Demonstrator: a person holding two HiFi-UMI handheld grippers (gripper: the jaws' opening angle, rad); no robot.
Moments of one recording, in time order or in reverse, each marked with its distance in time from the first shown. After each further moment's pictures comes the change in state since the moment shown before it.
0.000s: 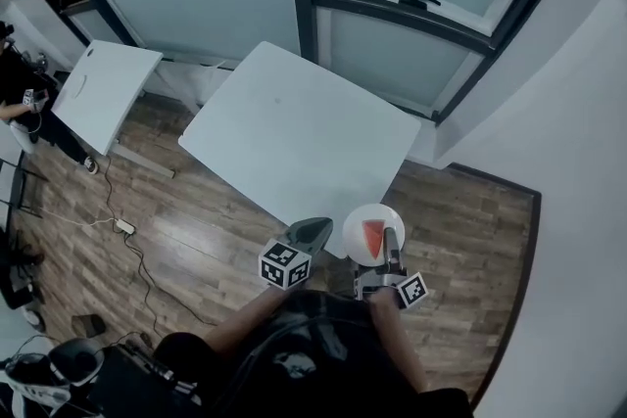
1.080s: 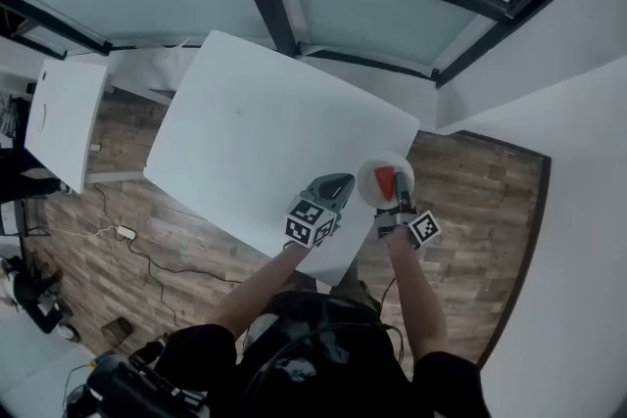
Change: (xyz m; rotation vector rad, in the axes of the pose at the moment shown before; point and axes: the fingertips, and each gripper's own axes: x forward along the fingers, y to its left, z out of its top) left arm 0.258 0.116 0.043 0.019 0.147 -0.106; right arm 0.226 -0.166 0.146 -0.184 0.015 -0.239
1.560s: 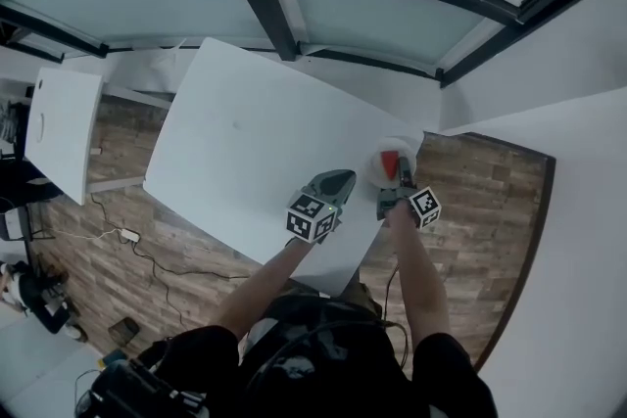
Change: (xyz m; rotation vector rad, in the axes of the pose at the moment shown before) left arm 0.042 0.048 0.017 -0.066 0.036 -0.003; right arm 0.094 -0.065 0.034 0.037 -0.078 -0.189
